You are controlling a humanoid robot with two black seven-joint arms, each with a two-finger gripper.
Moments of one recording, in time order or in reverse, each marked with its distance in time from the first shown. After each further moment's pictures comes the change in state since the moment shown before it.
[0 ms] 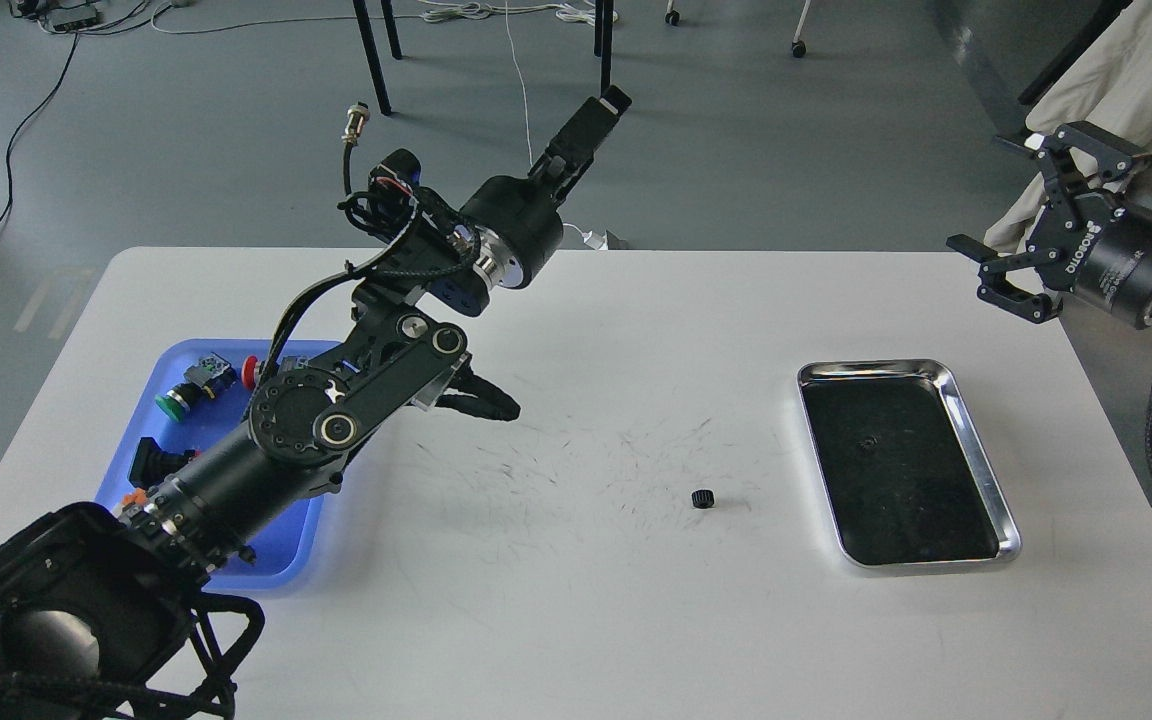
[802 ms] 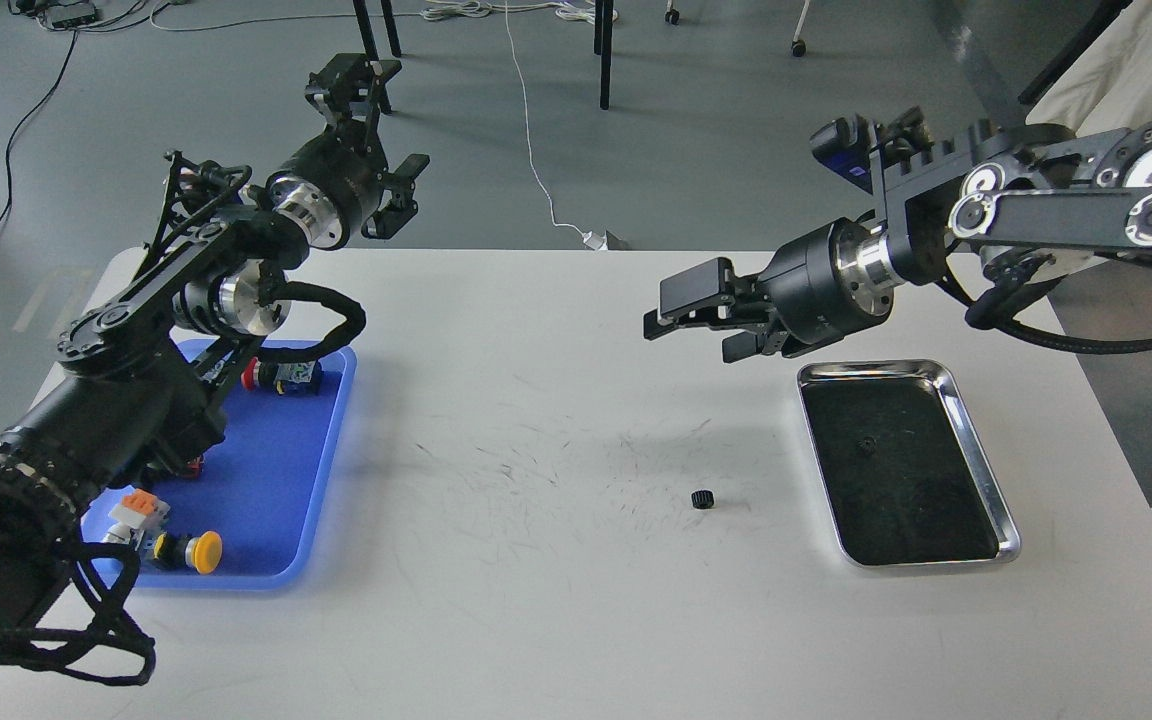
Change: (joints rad) left arm -0.028 0.245 -0.014 0.249 -0.725 -0.268 0.051; right arm 0.789 0.612 -0.907 0.142 -0.350 0.000 -0.004
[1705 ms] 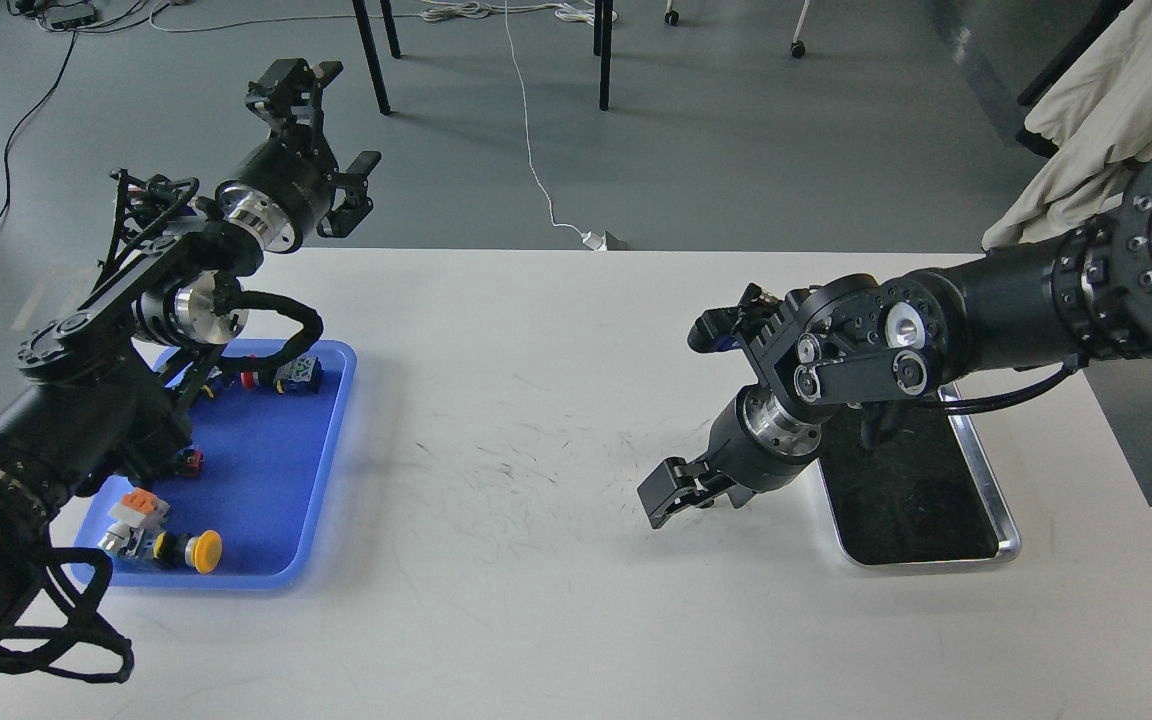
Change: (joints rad) left arm 0.011 0.043 0.000 0.047 -0.033 -0.058 -0.098; right arm -0.085 0.366 -0.265 -0.079 -0.009 0.000 -0.031
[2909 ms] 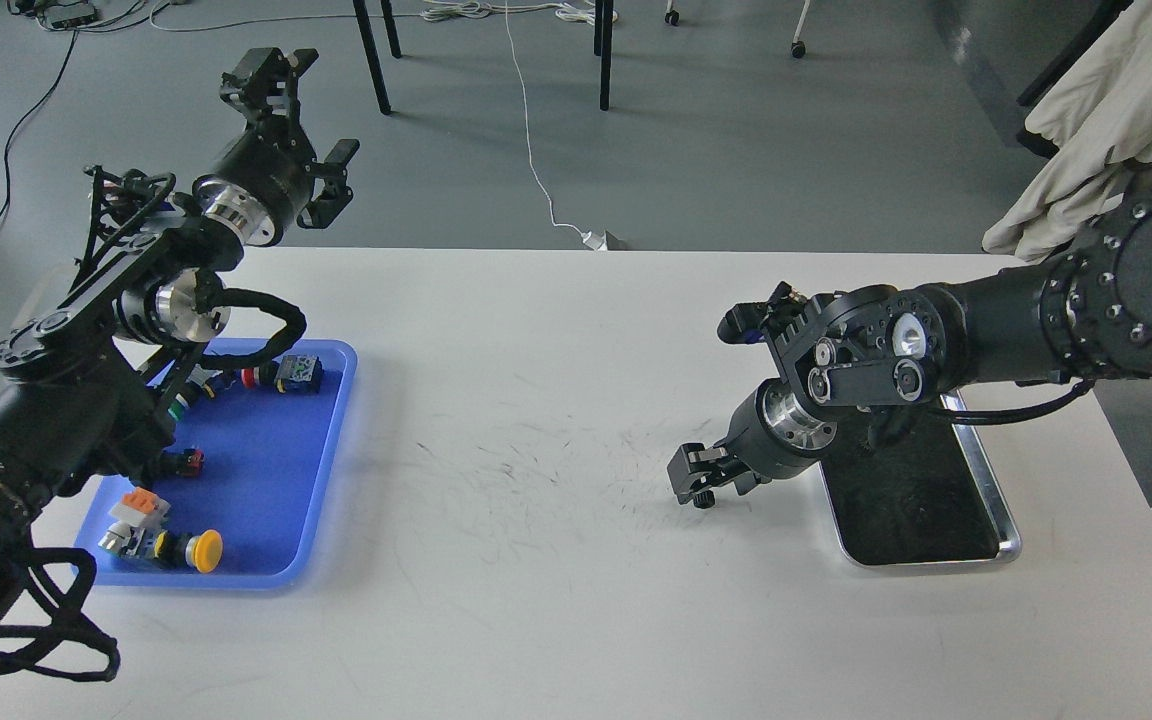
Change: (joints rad) left arm 0.003 0.029 -0.003 -0.003 0.000 -0.001 -0.023; right arm -0.093 0.000 -0.043 -0.105 0.065 -0.049 -0.007
